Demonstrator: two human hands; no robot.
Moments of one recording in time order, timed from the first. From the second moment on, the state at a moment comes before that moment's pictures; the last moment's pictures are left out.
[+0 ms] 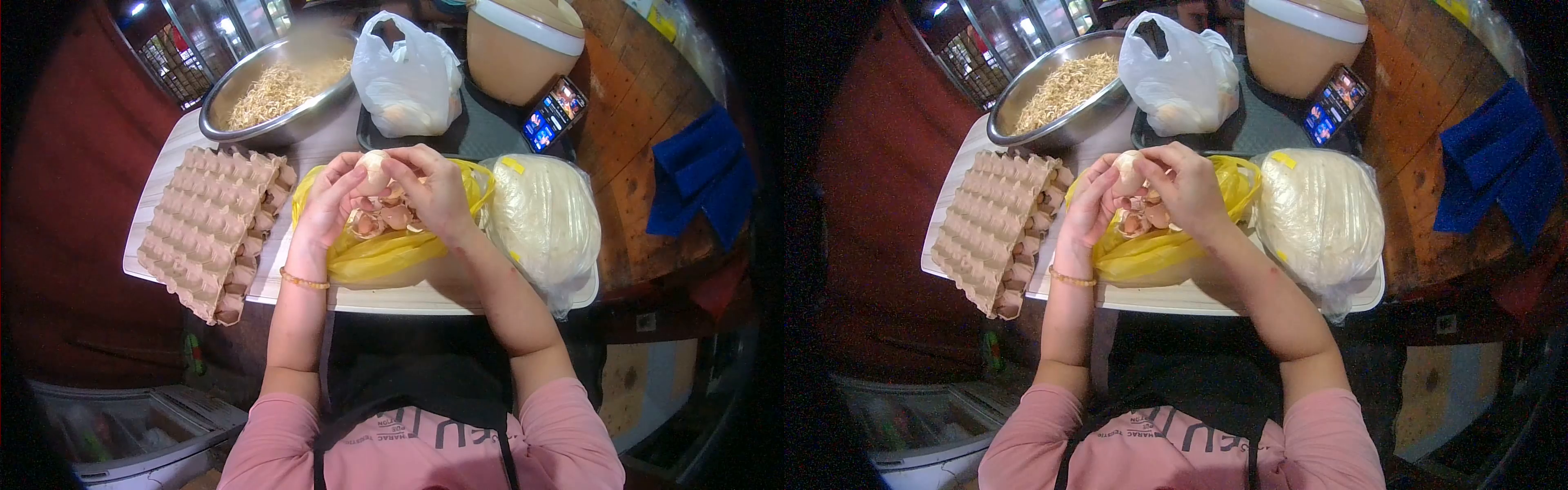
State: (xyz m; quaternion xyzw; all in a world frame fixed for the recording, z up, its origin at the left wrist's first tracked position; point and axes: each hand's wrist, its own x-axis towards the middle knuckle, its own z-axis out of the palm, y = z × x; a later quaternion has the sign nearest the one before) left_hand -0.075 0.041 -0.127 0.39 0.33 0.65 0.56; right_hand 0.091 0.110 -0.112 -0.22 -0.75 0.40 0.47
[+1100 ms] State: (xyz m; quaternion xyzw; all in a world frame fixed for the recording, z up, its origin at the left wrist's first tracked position) left_hand -0.078 0.044 -0.130 0.40 0.36 0.63 0.56; right_hand 0.087 0.122 -0.125 -0.28 -0.81 0.04 0.51
